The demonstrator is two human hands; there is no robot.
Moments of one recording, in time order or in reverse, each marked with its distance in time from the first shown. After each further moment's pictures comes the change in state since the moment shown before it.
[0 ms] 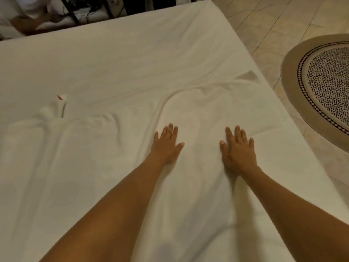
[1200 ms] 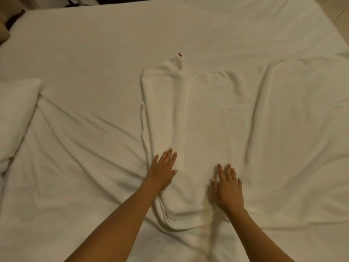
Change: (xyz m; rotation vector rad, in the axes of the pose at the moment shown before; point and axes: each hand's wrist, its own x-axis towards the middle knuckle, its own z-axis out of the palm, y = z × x) left_hand -0.389 -0.362 0.100 0.112 -0.075 -0.046; right_hand -0.375 -0.373 0.144 0.039 -0.259 -0.032
